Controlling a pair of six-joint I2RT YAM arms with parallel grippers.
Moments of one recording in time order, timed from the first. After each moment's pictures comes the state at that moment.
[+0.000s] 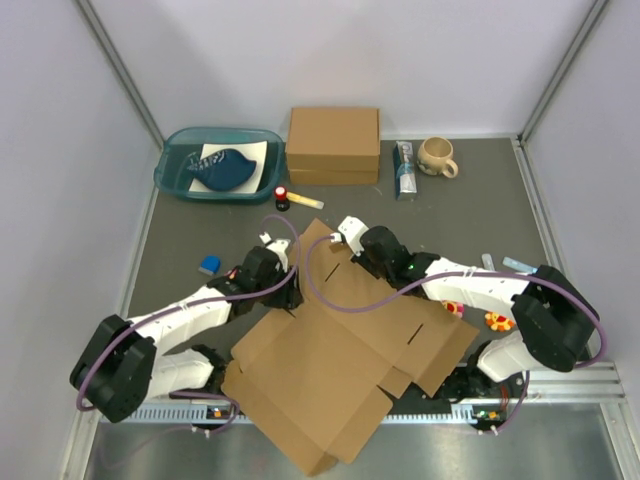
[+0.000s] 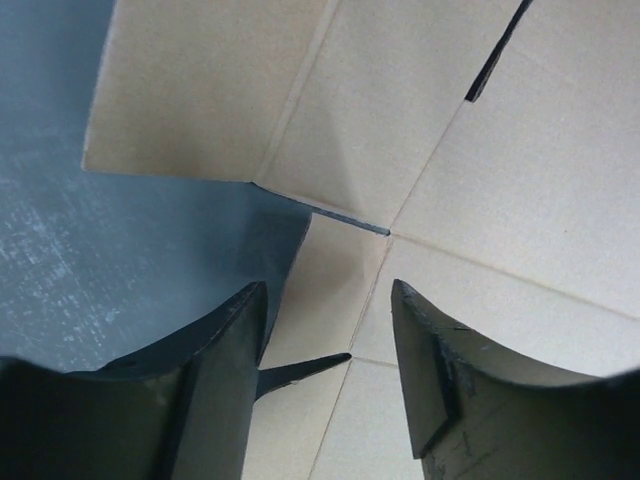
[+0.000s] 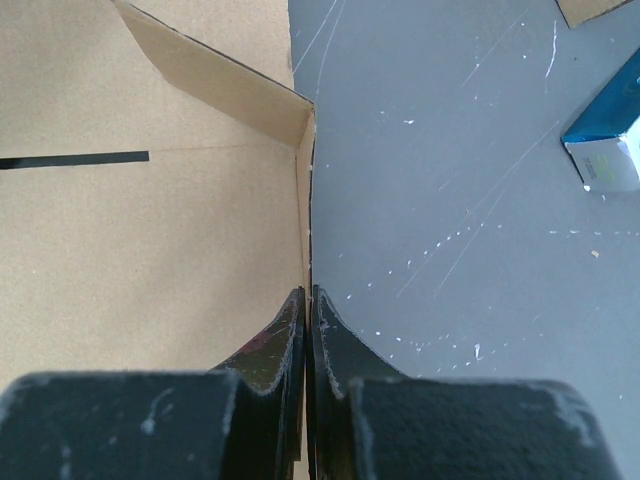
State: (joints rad) left arm -0.60 1.16 0.47 -0.17 0.10 -0.44; right arm 0.86 1.45 0.79 -0.06 0.31 -0.25
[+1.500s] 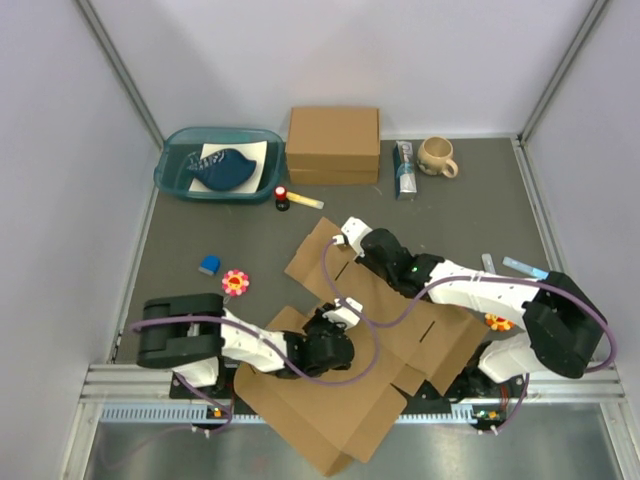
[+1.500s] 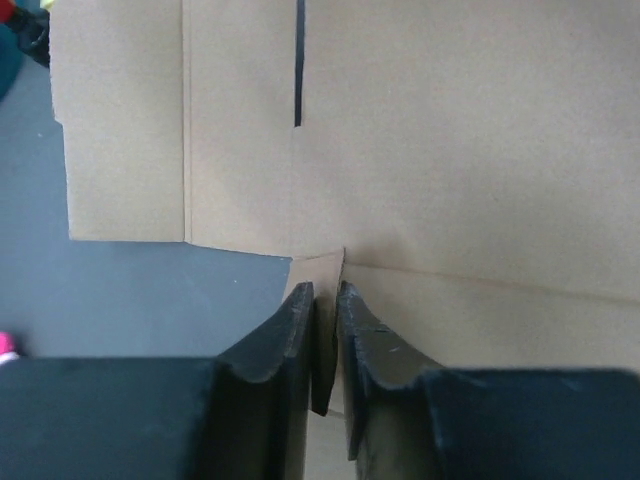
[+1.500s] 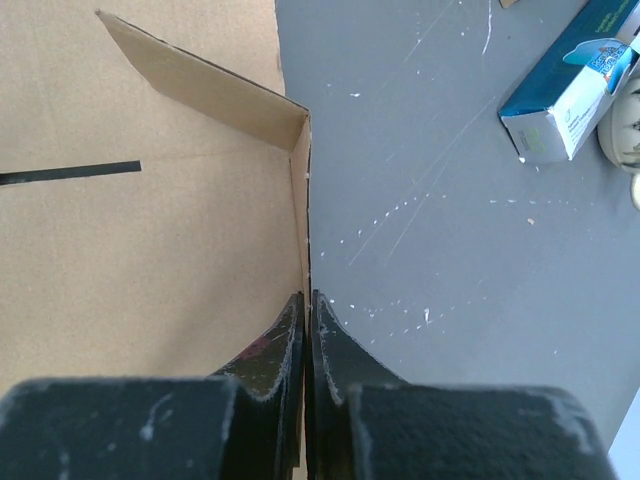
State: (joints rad) left arm -1.46 1.55 0.45 0.36 -0.99 -0.27; right arm 0.88 1.40 0.79 -0.13 0.43 -0.28
